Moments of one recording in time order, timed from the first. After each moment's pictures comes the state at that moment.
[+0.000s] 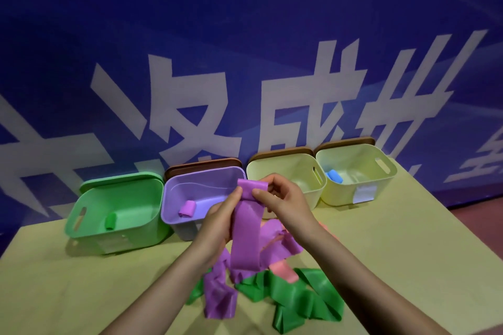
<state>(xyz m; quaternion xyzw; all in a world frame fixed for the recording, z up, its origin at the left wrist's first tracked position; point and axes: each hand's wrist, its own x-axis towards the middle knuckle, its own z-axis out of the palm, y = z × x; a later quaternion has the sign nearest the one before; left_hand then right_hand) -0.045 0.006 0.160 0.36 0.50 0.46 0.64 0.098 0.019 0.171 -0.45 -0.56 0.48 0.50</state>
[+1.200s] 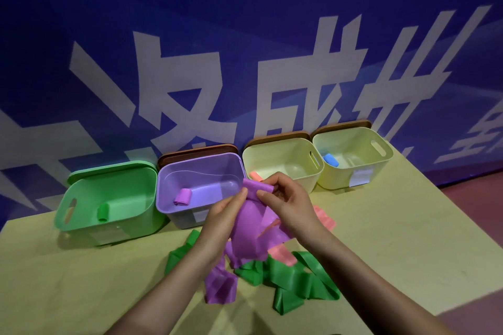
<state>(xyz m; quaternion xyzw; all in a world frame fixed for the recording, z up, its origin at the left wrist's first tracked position) -0.044 -0.005 0.151 0.40 0.55 0.43 0.59 0.098 0.005 0.147 -0.47 -0.55 0.45 0.51</state>
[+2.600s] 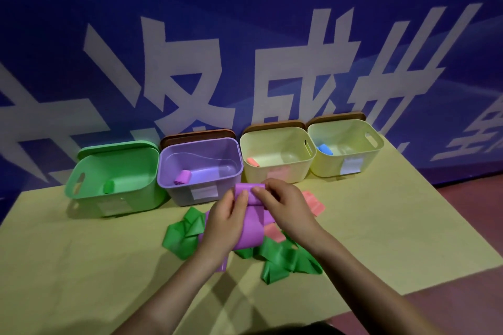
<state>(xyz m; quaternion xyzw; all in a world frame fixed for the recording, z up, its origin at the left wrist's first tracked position) -0.022 -0.067 0.137 0.55 0.57 0.45 0.42 0.115 -0.045 0.141 -0.54 -0.67 0.32 0.40</state>
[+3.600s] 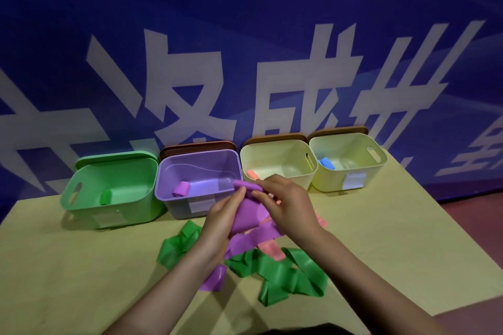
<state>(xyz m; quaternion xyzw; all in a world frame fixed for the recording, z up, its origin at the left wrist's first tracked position) -0.018 -0.039 0.145 0.33 0.51 0.49 0.62 0.126 -0.015 0.140 -0.46 -0.77 0.14 0.43</state>
